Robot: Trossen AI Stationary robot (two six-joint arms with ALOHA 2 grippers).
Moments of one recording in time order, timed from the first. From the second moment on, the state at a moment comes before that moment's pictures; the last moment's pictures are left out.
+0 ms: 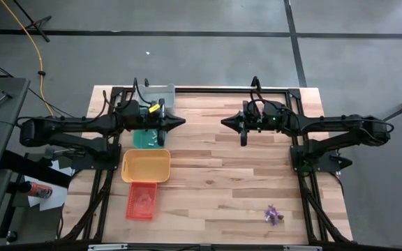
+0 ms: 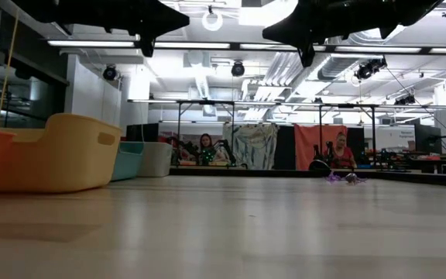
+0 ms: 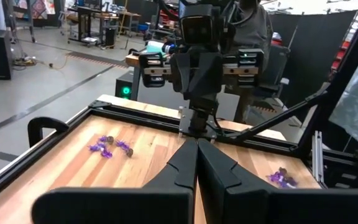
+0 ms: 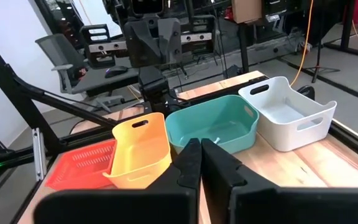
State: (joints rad) left arm 0.23 1.03 0.60 0.39 0.15 -0.16; right arm -0.20 1.14 0.69 0.32 -0.12 0.23
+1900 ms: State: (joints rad) left arm 0.23 1.03 0.60 0.38 0.13 -0.19; right arm 0.77 1.55 0.69 -0.05 -0.35 2.36
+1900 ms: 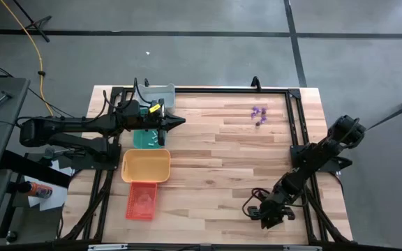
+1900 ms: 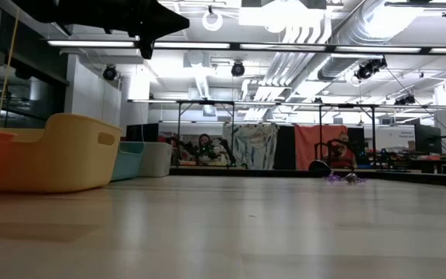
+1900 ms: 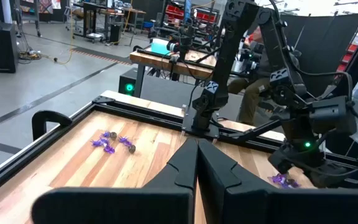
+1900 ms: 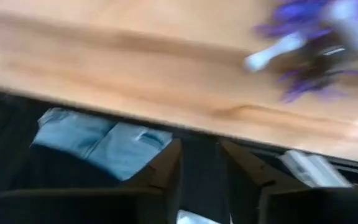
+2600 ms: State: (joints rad) left arm 0.23 1.03 0.60 0.36 0.13 -0.18; right arm 0.71 1.62 0.69 -0.15 -0.41 2.40
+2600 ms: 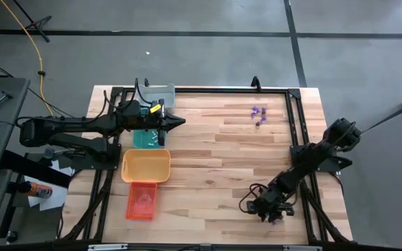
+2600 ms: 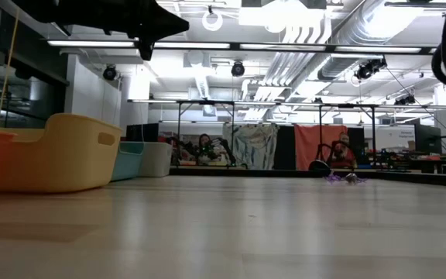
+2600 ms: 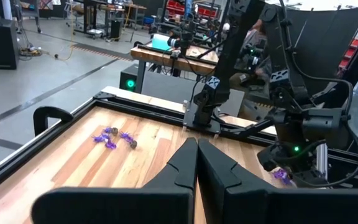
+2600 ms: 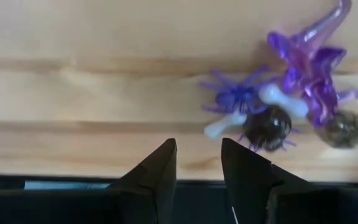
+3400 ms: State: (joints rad) left arm 0.23 1.03 0.60 0.35 0.13 -0.19; right arm 0.70 1.64 0.69 -0.25 -0.42 2.37
